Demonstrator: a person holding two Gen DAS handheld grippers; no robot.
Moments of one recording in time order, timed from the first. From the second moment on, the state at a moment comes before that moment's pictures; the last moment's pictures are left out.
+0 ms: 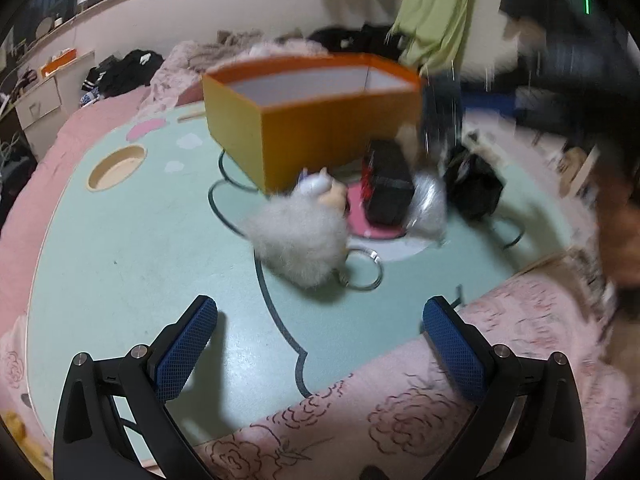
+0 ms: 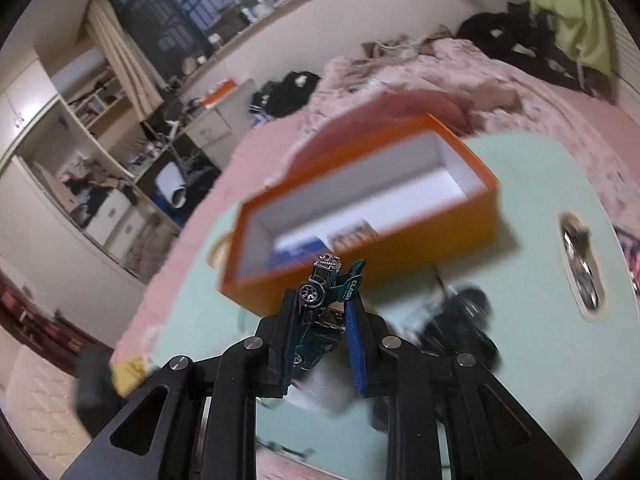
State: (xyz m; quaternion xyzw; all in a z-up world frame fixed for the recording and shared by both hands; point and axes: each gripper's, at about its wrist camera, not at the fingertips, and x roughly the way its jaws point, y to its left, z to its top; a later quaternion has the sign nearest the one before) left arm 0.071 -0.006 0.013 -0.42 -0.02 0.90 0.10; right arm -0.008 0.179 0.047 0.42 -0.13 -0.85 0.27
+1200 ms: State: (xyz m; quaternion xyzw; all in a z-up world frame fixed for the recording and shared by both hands) left arm -0.029 -0.039 0.069 -0.39 0.04 0.91 -0.12; right arm 0.081 0.188 -0.028 0.39 0.07 -0.90 0.17
